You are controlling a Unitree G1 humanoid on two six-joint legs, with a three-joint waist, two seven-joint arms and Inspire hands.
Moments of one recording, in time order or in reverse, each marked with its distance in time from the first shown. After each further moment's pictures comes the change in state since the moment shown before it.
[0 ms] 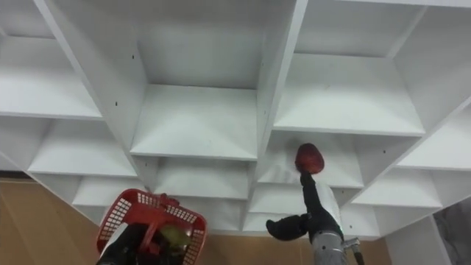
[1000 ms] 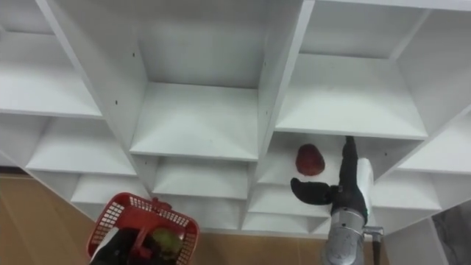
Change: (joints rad) left arm -0.009 0.023 0.040 0.002 0.010 0.050 -0.014; right arm -0.076 -0.012 -0.065 -0.049 0.175 0.000 -0.212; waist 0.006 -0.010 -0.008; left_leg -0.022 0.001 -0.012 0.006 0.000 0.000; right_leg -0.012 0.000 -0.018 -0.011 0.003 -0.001
